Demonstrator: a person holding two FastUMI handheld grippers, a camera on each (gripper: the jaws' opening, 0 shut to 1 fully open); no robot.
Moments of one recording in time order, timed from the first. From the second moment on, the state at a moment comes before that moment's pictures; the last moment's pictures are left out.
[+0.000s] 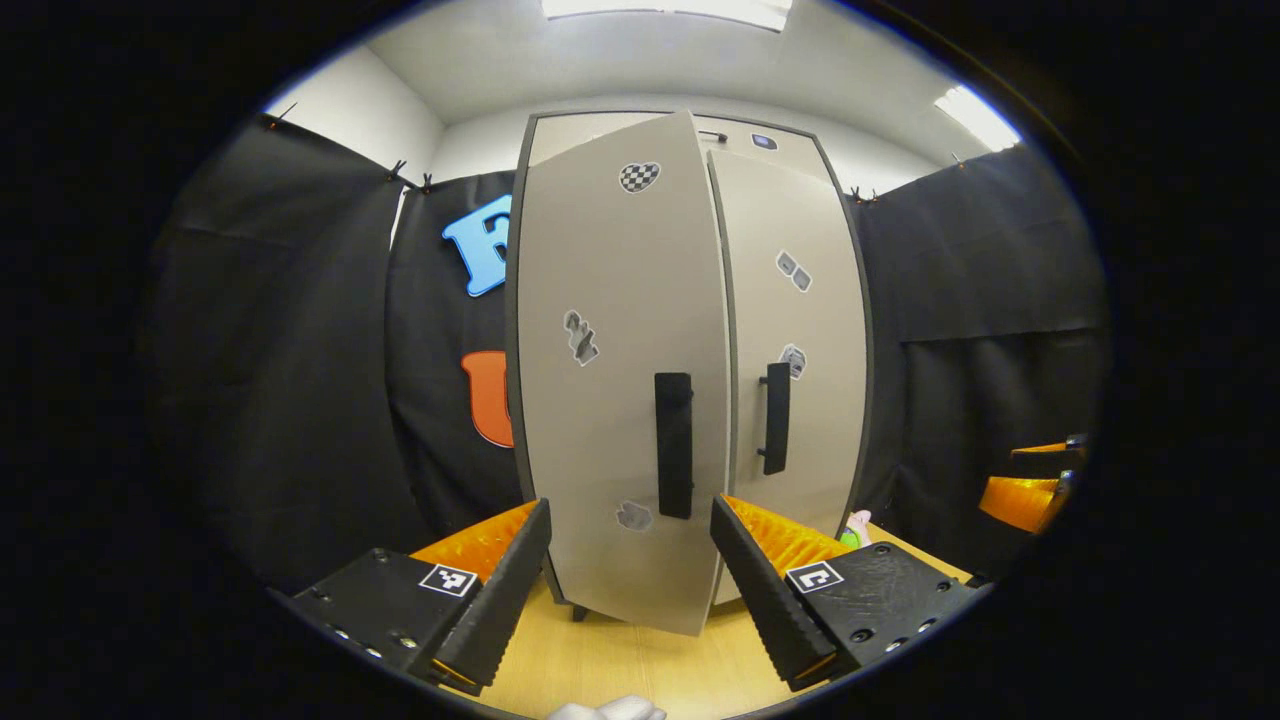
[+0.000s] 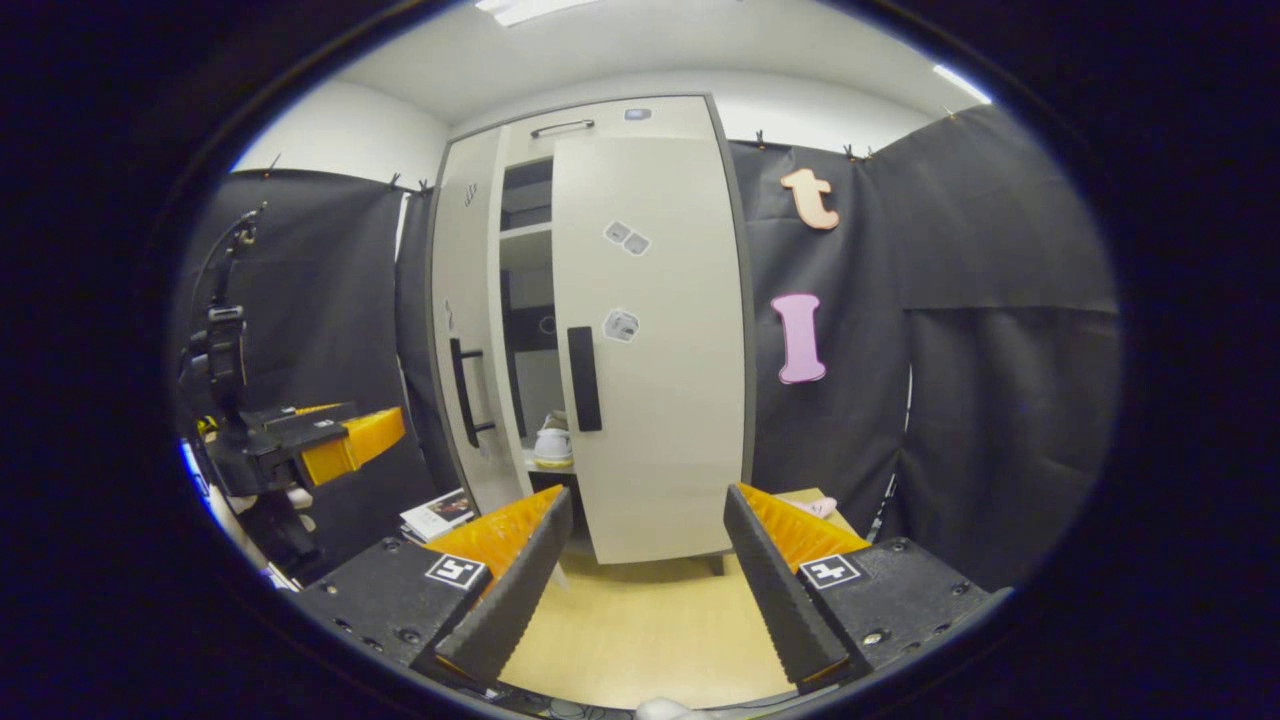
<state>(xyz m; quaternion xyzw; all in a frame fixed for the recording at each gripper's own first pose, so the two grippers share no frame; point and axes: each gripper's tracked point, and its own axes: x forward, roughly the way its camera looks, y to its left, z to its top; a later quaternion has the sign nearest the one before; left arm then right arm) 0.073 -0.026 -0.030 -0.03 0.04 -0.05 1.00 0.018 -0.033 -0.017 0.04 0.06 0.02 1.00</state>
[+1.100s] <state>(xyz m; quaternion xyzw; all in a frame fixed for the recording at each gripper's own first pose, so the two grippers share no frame) 0.001 0.013 -0.053 -0.01 0.06 -0.01 1.00 0.007 -0.005 -0.009 0.03 0.04 0.01 1.00</state>
